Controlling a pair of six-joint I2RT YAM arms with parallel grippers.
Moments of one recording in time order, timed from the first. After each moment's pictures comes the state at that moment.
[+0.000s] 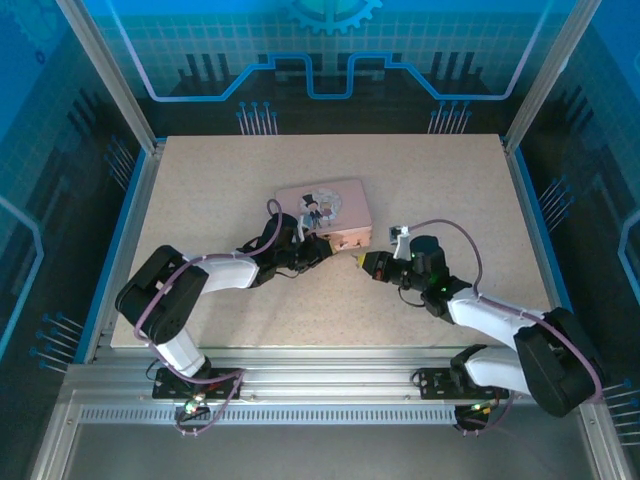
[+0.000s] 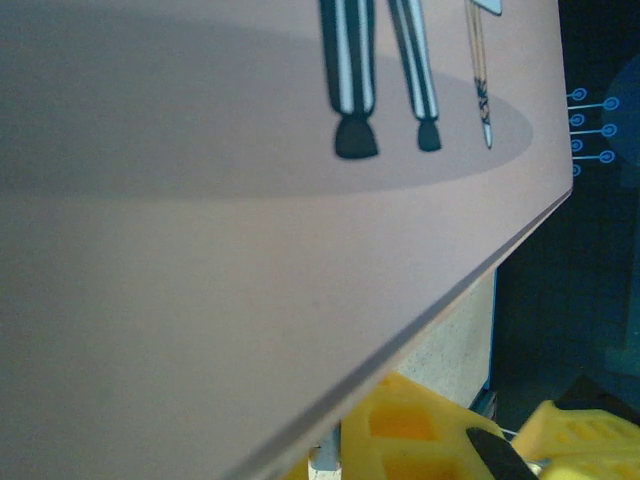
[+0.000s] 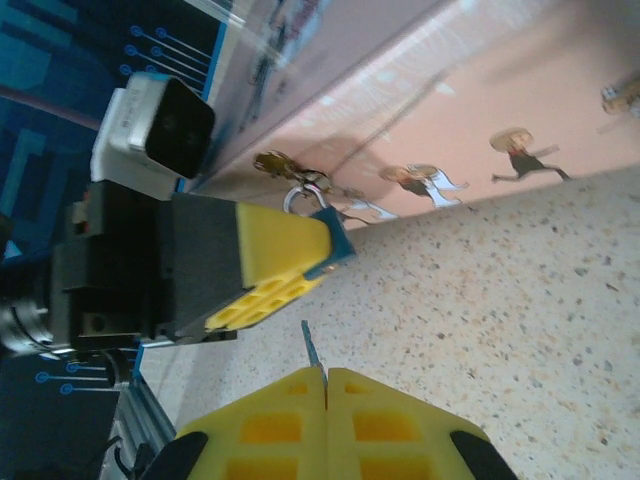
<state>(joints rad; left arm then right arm) -0.55 1.68 0.75 0.35 0.42 -1.06 0.48 1.22 0.38 0.38 -0.40 0.85</state>
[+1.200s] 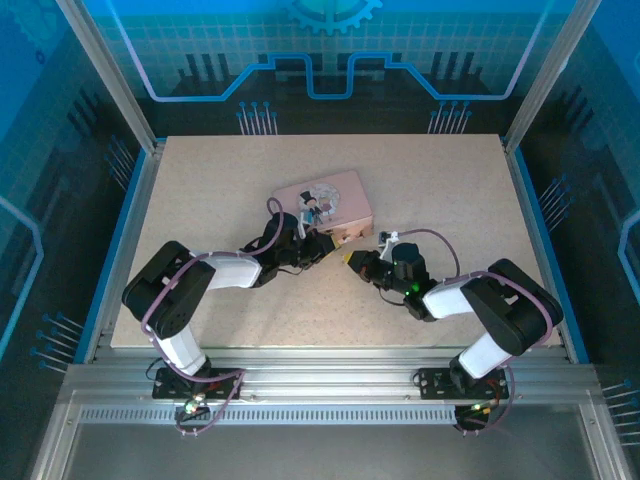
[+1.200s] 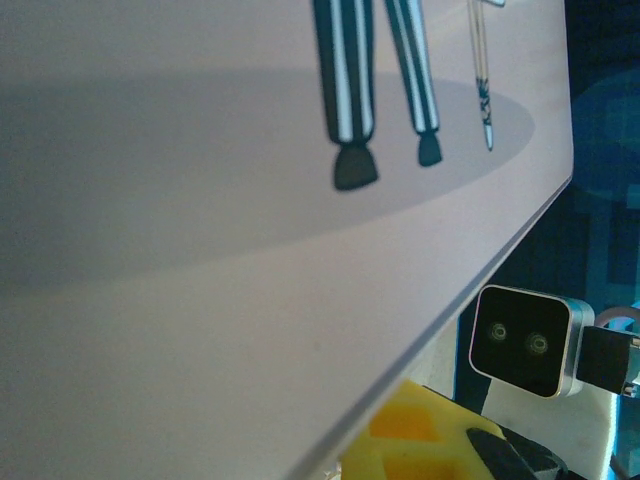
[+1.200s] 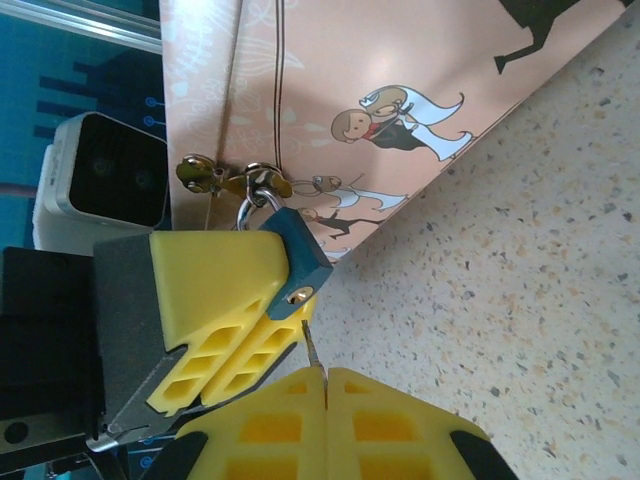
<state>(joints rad) -0.55 1.72 0.75 0.47 0.42 -1.14 0.56 1.58 0.37 0.86 -0.31 1.16</state>
